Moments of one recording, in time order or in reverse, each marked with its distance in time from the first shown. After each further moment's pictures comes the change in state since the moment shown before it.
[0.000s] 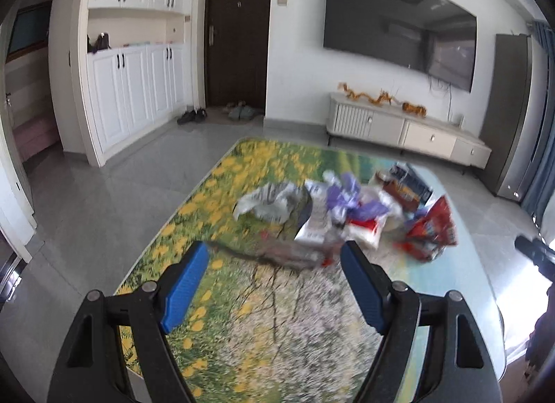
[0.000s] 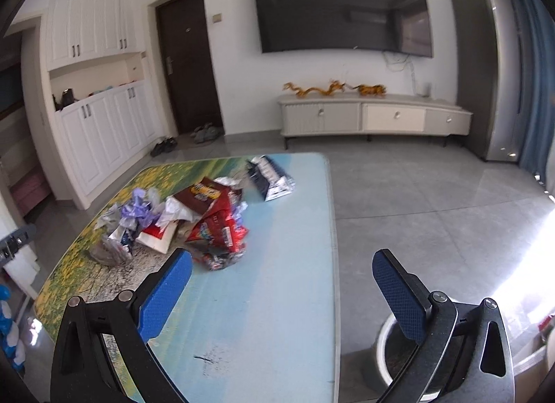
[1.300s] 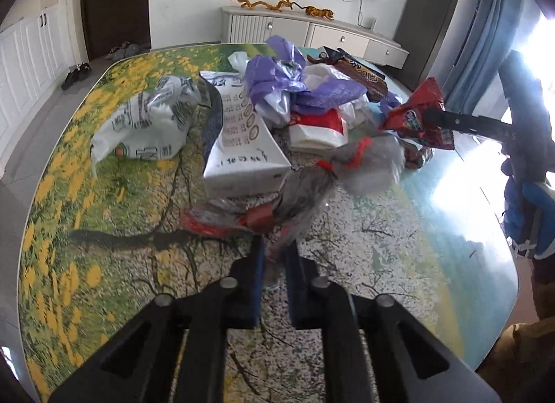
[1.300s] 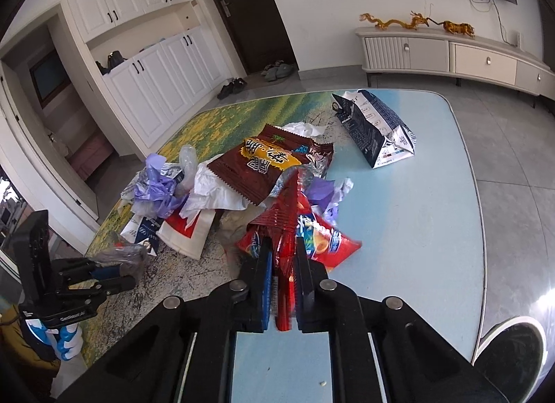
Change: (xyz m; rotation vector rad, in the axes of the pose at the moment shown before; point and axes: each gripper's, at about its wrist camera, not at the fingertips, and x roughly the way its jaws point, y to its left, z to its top) left arm 0.130 -0.020 -0.026 0.250 0.343 -0.401; right arm 0.142 0.036 0.019 -0.030 0.249 0.301
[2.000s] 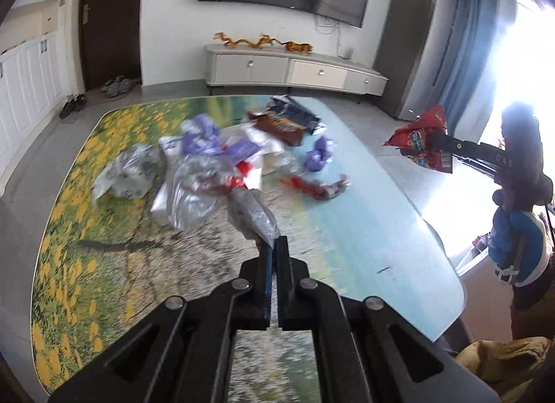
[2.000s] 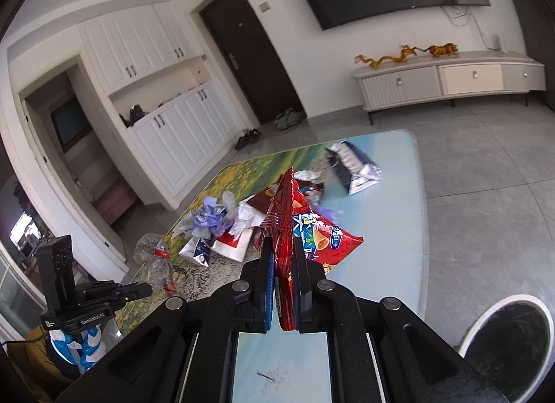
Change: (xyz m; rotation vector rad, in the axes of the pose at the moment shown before) left arm -0.077 -0.087 0.005 0.066 -0.142 -0.027; right arm -0.130 -0.032 -0.037 0.104 -0.227 0.066
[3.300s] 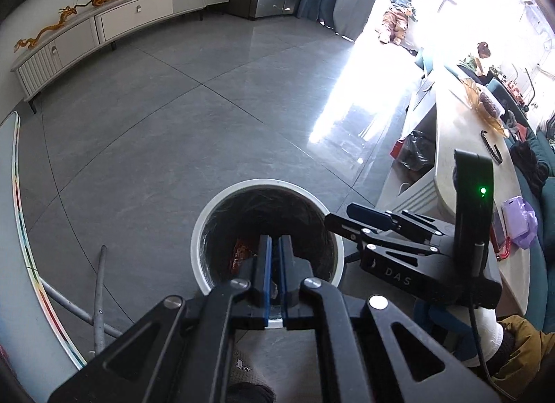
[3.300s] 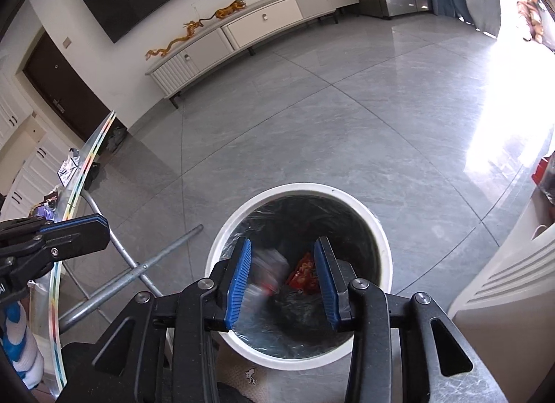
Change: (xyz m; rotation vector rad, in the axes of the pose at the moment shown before) left arm 0.252 -0.376 0.060 0.418 0.376 -0.371; right arm -0.091 -0.268 -0.123 0.460 0.084 -0.553
